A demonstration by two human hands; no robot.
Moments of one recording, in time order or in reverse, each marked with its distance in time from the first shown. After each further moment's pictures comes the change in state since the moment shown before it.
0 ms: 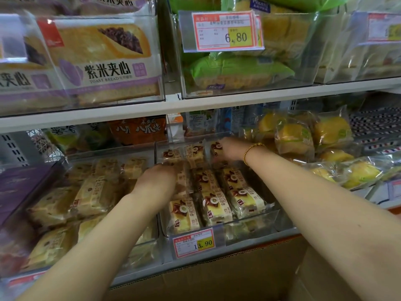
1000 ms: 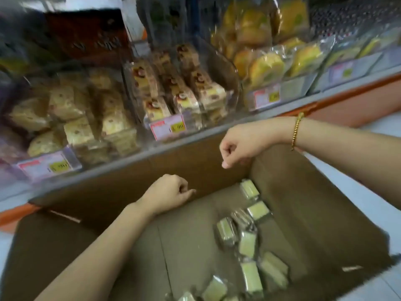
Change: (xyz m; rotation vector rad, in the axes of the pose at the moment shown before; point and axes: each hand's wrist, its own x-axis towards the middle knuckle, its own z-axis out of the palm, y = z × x) left_hand -0.174 0.033 0.131 -0.325 -0.370 0.329; right_hand -0.257 0.005 0.036 0.080 -0.610 -0.223
